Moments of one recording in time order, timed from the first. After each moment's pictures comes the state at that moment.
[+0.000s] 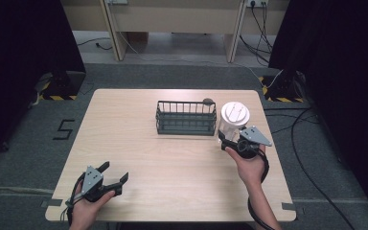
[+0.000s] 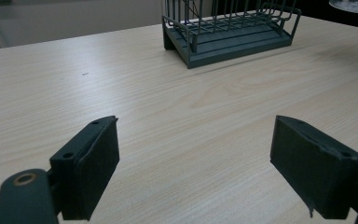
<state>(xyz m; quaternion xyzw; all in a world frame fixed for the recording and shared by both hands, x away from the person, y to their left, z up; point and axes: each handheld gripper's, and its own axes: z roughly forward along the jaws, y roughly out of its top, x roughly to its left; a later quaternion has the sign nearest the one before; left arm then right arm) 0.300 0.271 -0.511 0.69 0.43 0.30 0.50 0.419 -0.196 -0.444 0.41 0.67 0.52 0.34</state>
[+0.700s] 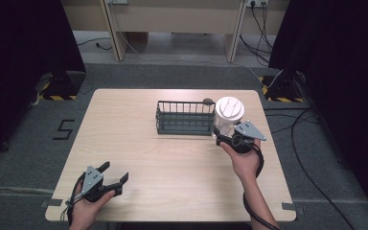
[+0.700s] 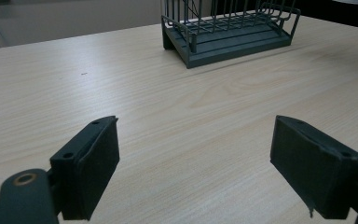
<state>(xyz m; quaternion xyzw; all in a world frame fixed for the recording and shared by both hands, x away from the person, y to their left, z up) 0.300 0.271 -0.511 0.69 0.42 0.30 0.50 0.428 -0.180 -0.432 0.40 0.67 0.52 0.35</state>
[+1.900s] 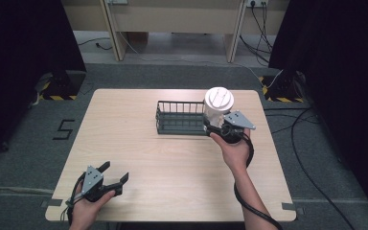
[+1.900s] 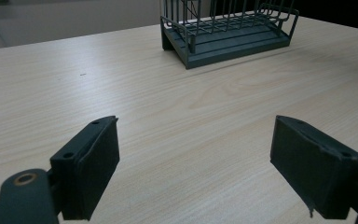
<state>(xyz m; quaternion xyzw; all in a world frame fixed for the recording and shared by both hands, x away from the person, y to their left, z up) 0.300 0.271 -0.510 0.69 0.42 0.30 0.50 0.449 -0.150 -0.413 0.39 0.67 0.53 0.34</state>
